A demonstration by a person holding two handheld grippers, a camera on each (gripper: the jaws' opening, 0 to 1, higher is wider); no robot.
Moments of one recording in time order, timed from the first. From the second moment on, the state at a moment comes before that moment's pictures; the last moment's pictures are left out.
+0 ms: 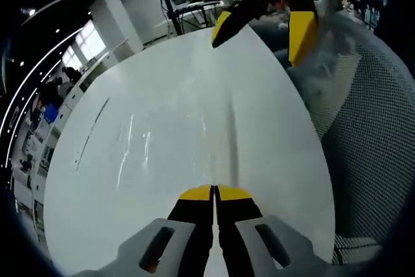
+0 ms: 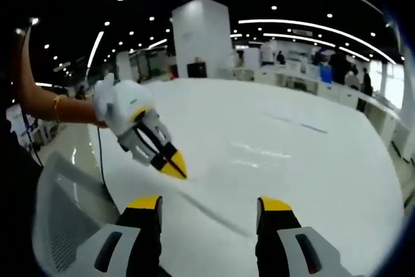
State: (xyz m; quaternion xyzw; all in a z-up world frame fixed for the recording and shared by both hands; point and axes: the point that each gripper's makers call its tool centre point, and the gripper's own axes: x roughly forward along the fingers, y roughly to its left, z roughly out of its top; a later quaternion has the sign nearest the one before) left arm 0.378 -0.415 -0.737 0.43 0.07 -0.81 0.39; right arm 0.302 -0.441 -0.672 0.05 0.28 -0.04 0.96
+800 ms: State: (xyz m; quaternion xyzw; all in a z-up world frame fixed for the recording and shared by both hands) left arm 0.345 -0.381 -0.722 0.44 0.06 -0.83 0.35; right arm 0.325 -0.398 -0.712 -0.08 0.35 0.09 0.93
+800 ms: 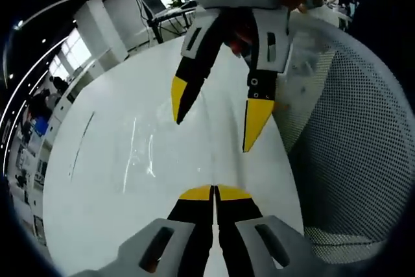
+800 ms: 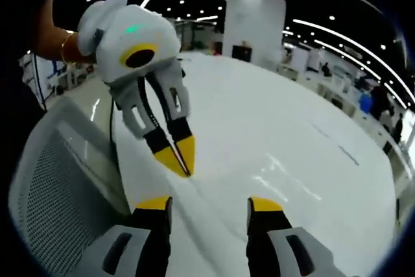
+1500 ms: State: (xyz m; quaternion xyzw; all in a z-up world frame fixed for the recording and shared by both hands) left arm 0.329 -0.369 -0.713 0.44 0.06 -0.83 0.33; right arm 0.316 -0.388 -0.730 -0.19 0.41 0.15 0.88
